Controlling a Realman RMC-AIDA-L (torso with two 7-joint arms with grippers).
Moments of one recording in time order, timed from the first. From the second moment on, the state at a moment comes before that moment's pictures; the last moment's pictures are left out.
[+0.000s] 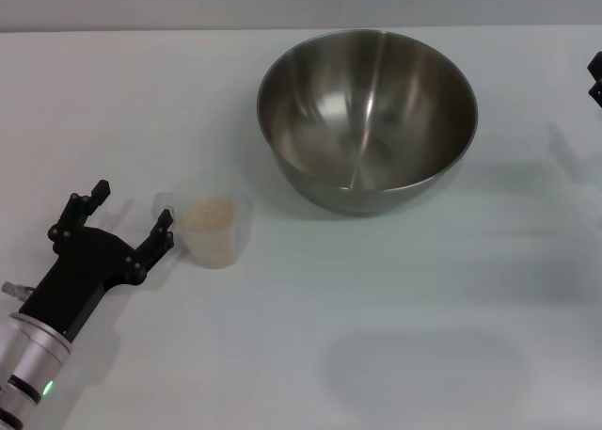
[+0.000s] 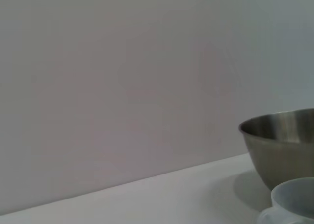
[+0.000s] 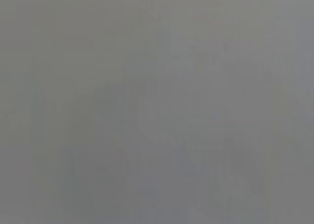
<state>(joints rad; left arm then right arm) -0.23 -2.08 -0.46 -0.25 2.31 1.23 -0.01 0.30 2.09 -0.87 -0.24 2.35 1.34 -2.64</state>
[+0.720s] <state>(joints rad) -0.24 -2.08 -0.50 -0.29 2.30 1.20 -0.02 0.29 2.09 -0.87 -0.23 2.35 1.36 -2.63</state>
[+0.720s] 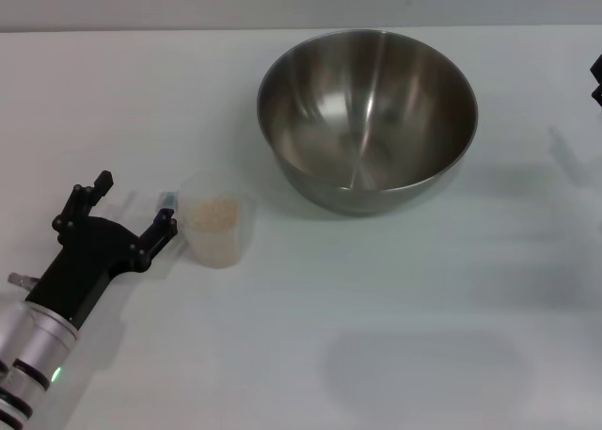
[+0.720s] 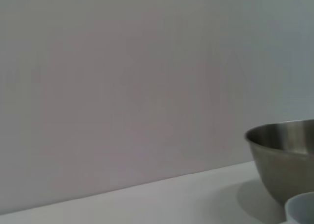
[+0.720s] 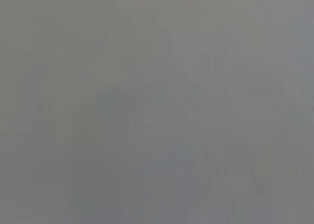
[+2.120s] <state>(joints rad) -0.37 -2.07 -0.60 -0.33 2.31 1.21 0.04 0.23 2.08 -0.85 -0.22 2.43 1.38 -2.60</state>
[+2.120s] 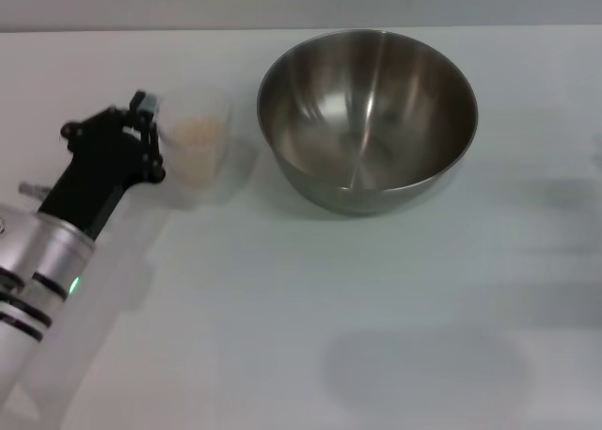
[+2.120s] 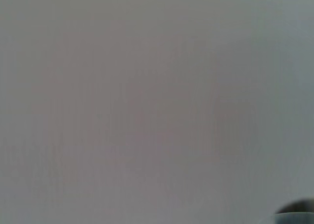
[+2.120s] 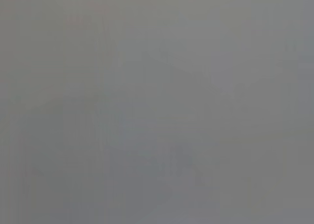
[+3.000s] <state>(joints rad) -0.57 -2.07 -0.68 -0.52 2.31 1.07 0.71 0.21 2.08 -0.85 -0.21 2.43 1.39 -2.59</state>
